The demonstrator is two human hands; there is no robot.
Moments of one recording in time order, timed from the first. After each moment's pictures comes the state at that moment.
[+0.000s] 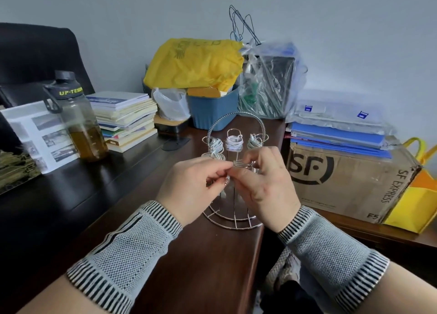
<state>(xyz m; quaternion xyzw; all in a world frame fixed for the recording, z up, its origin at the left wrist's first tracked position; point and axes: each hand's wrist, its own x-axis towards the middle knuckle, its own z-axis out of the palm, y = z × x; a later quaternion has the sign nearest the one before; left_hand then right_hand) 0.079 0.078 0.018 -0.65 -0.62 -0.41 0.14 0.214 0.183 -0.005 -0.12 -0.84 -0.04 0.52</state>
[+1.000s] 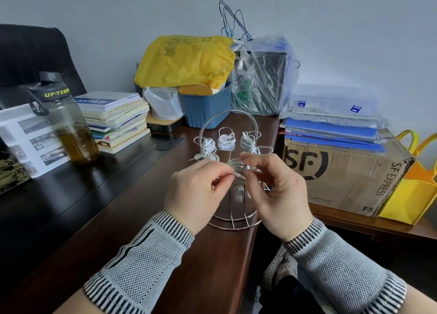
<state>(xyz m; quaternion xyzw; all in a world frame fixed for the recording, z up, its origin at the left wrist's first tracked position) 0.104 0.089 0.008 -0.62 -0.61 -0.45 0.20 0.241 0.168 -0.004 -0.14 -0.76 0.26 0.57</state>
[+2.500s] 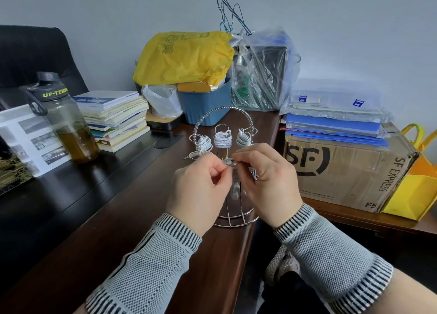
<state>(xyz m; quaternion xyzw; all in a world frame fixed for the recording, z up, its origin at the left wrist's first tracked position) 0.131 0.091 0.017 -0.48 -0.74 -0.47 0.05 0.229 0.186 -0.002 -0.17 -0.79 0.09 0.59</state>
